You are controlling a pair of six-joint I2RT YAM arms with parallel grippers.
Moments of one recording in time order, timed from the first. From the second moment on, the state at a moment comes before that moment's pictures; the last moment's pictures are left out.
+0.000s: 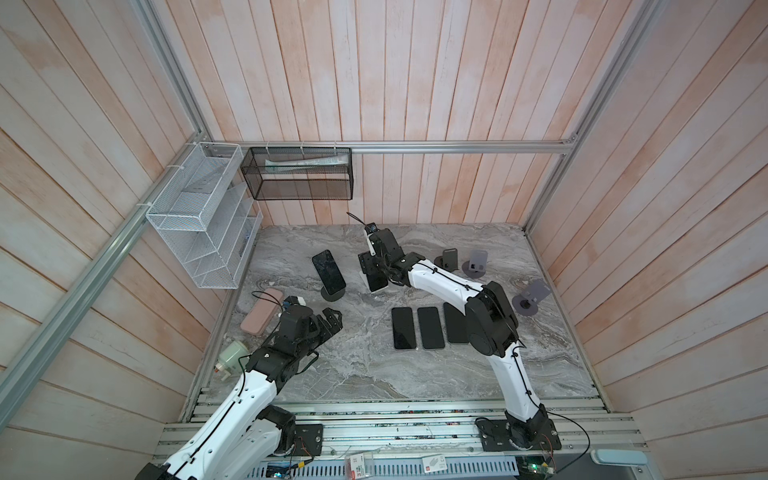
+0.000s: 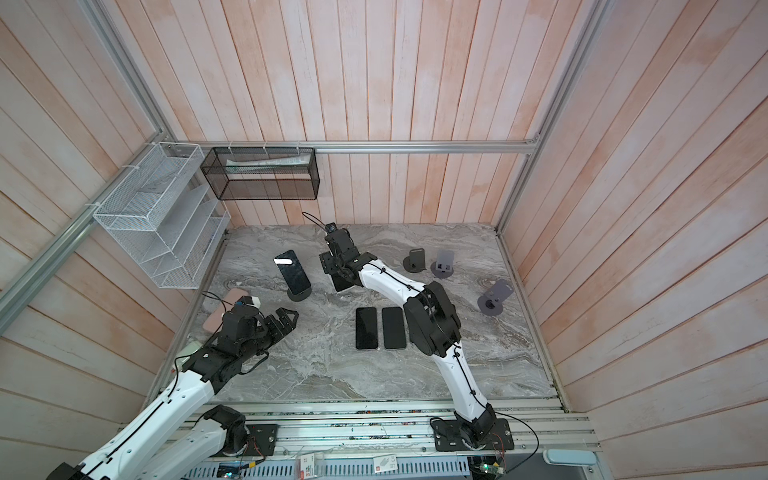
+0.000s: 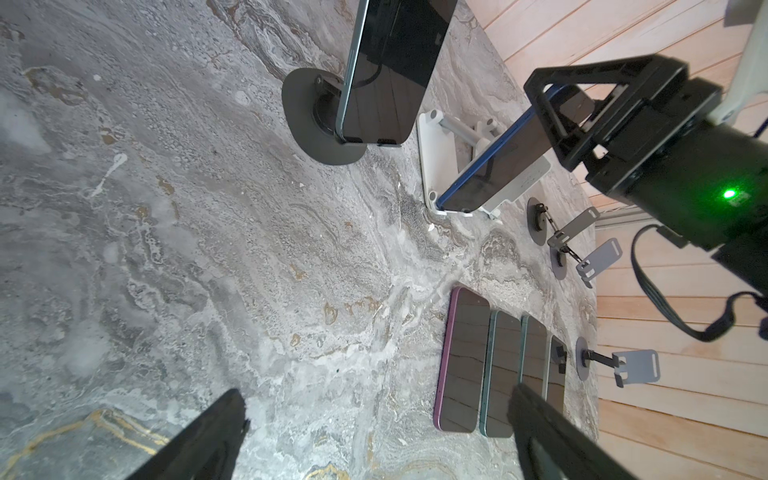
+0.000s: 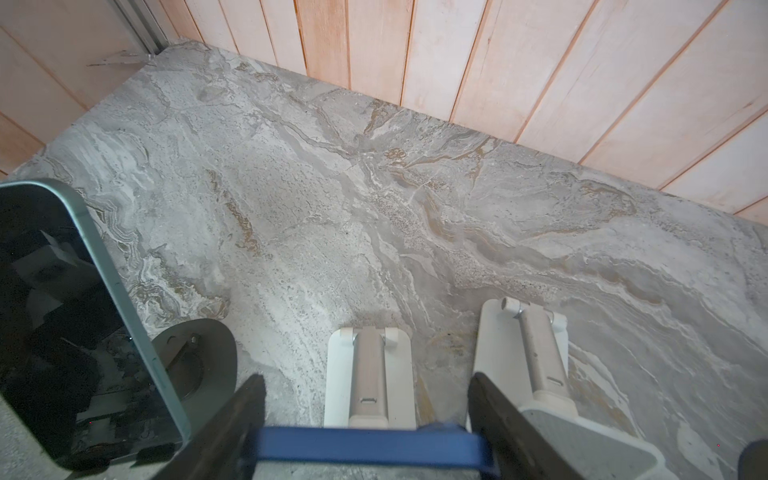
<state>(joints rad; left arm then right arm) -0.36 0.83 0.53 -0.38 0.03 -0.90 0.76 2.26 1.91 -0.27 0.19 0.17</state>
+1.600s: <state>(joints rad) -0.35 0.63 0.49 -0.36 -0.06 -0.86 1.03 1.98 1.68 -0.58 0.55 0.40</state>
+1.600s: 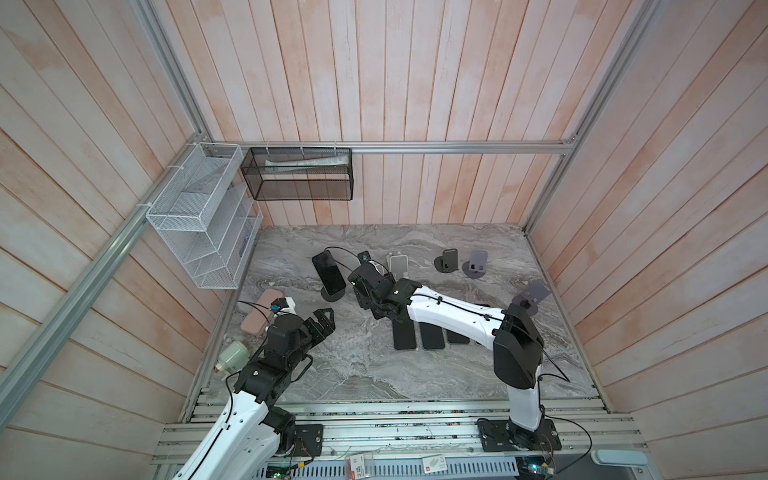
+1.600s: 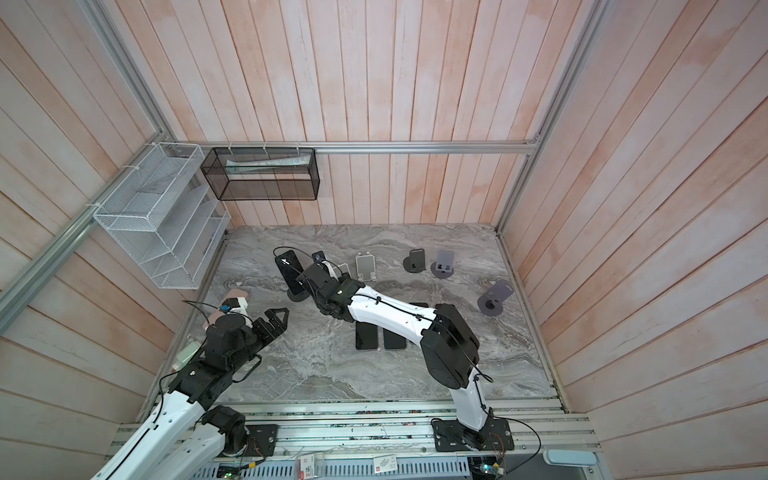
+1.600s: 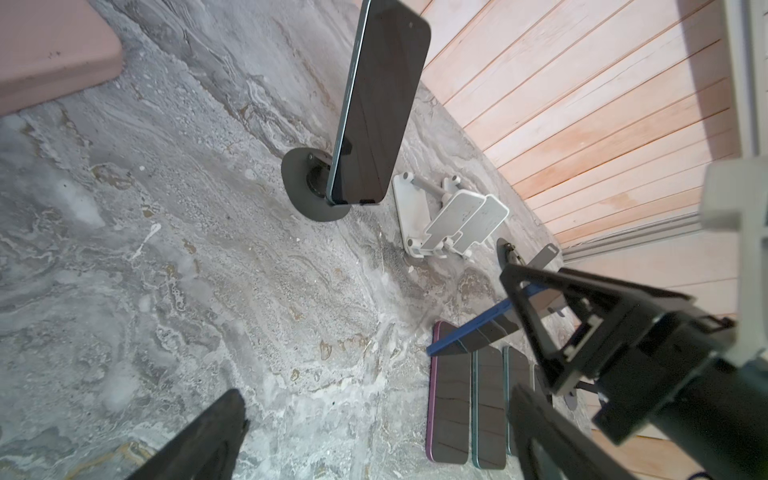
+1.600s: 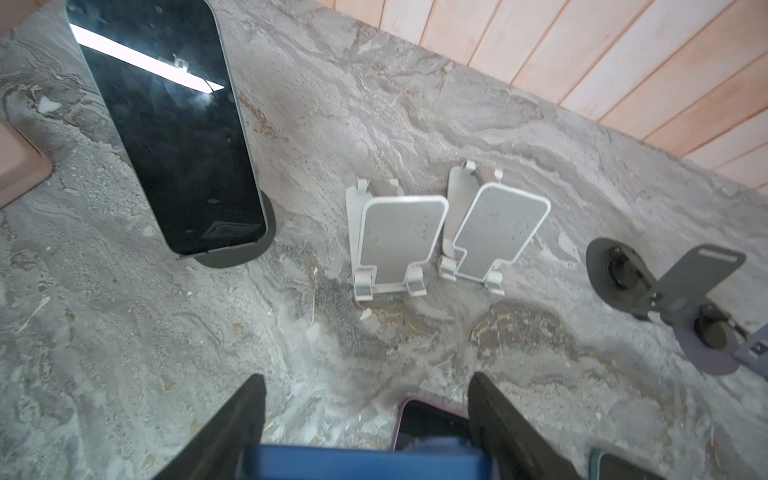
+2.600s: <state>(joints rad) -0.35 0.58 0.44 -0.38 -0.09 -0.89 1.05 1.99 1.64 -0.67 0.39 0.64</state>
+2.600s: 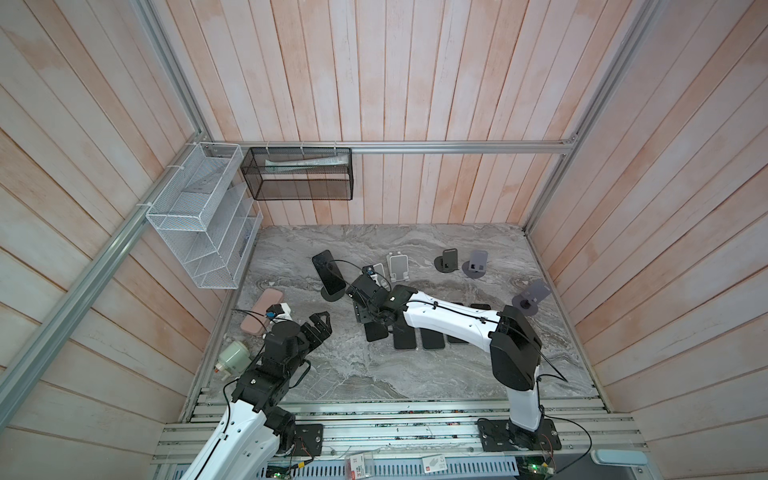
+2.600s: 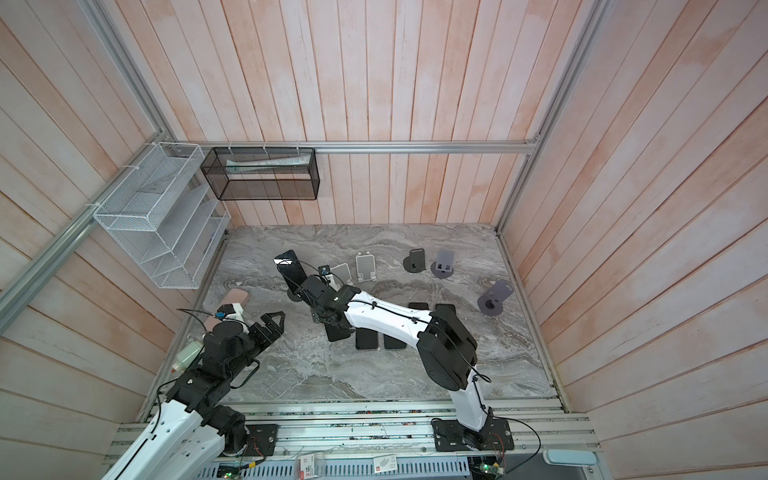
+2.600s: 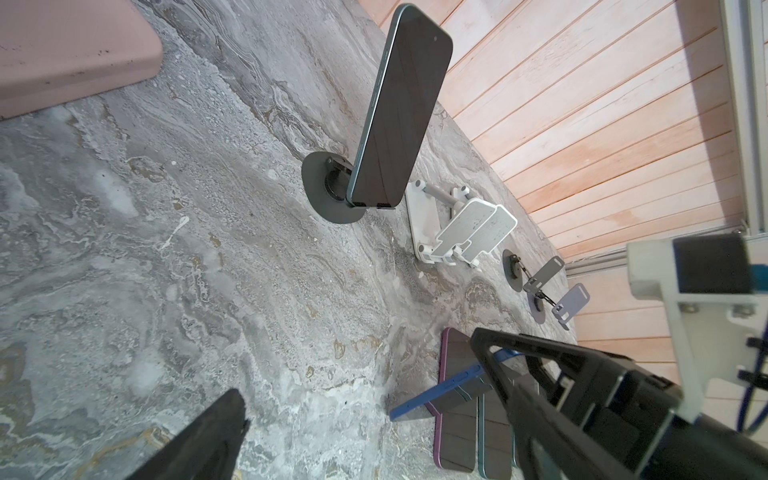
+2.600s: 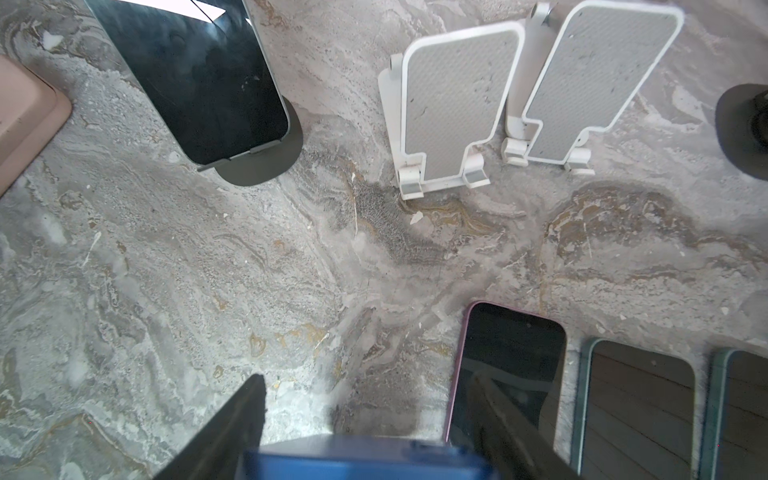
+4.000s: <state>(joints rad) -0.35 0.75 0.53 -0.42 -0.09 -0.89 0.99 2.22 1.57 -0.38 0.42 0.75</state>
